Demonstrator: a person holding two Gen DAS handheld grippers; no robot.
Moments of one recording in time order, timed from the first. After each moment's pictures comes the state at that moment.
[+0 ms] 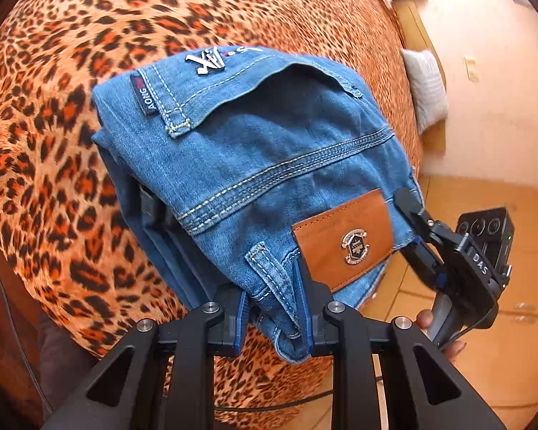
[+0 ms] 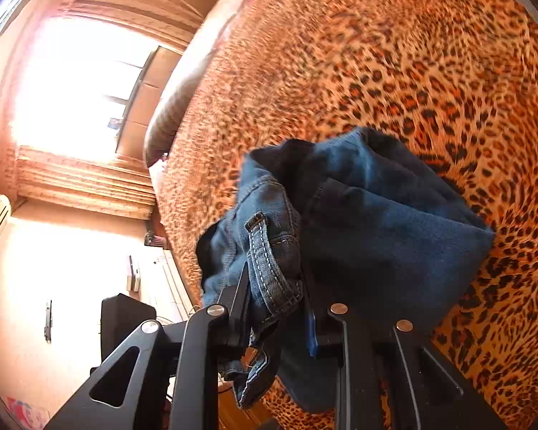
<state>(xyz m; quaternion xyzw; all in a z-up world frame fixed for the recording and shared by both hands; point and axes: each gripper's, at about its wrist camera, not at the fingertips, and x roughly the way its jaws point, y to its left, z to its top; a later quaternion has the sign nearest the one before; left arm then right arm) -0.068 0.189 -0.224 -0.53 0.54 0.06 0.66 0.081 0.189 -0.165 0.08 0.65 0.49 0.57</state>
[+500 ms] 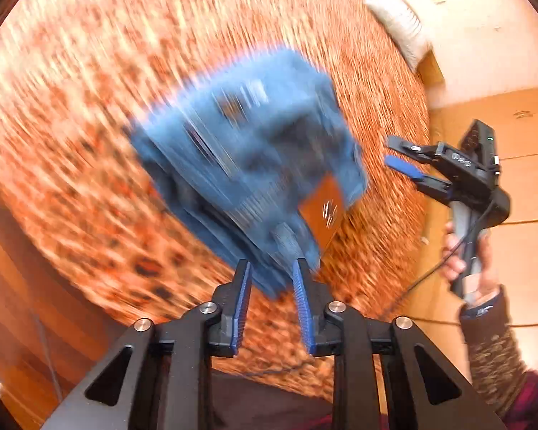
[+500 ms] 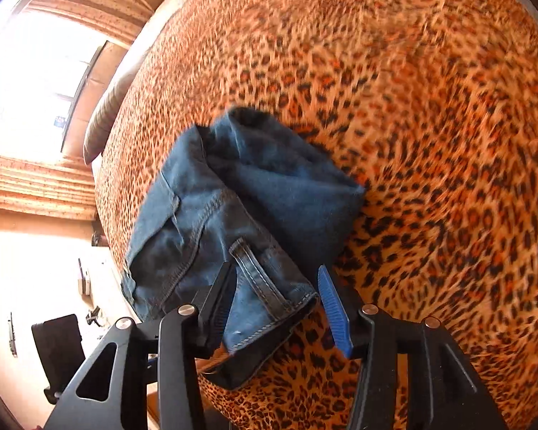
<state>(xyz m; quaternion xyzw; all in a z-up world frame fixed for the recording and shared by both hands) -0.106 0.213 -0.162 -0.37 0.57 0.04 0.73 0.113 0.132 -0.200 0.04 0.67 0.39 0.63</state>
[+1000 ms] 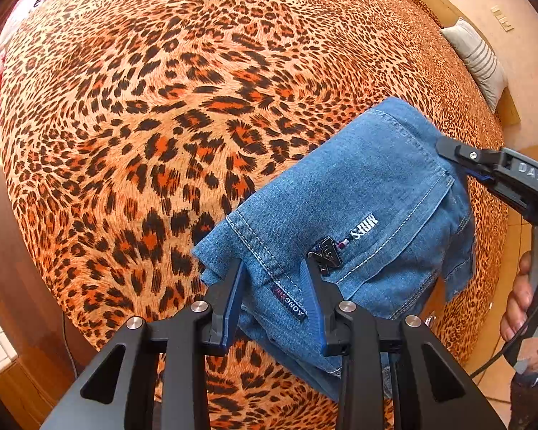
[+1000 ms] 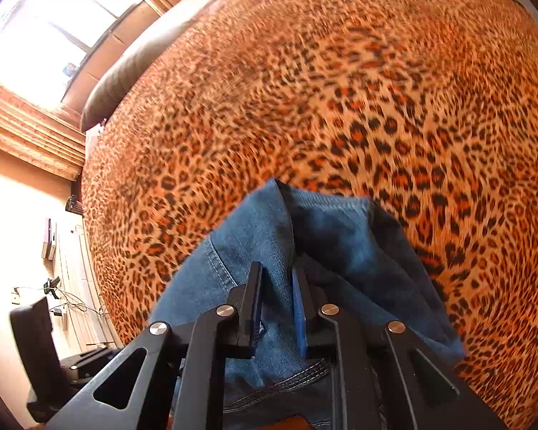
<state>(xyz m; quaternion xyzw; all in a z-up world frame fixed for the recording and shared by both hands) -0.068 0.247 -0.211 -0.32 0.59 0.19 0.72 0.084 0.281 -0.203 -0.09 0.60 0.46 0.65</state>
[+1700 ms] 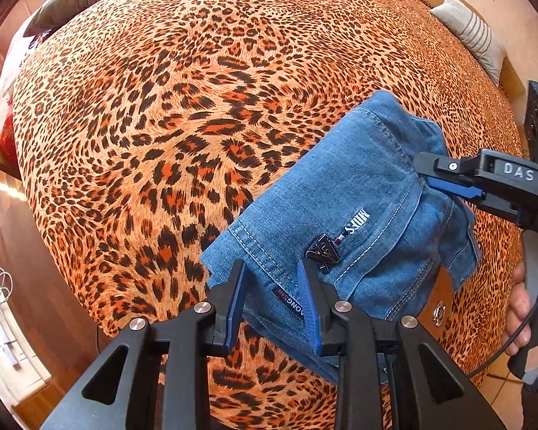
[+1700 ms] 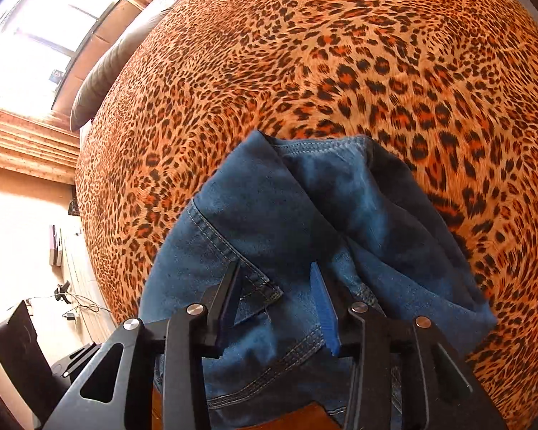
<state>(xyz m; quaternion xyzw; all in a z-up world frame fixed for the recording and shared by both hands) -0.054 0.215 -0.186 -0.24 0.61 0.20 0.73 0.078 0.267 -0.237 -0.04 0.67 0.43 0.60</state>
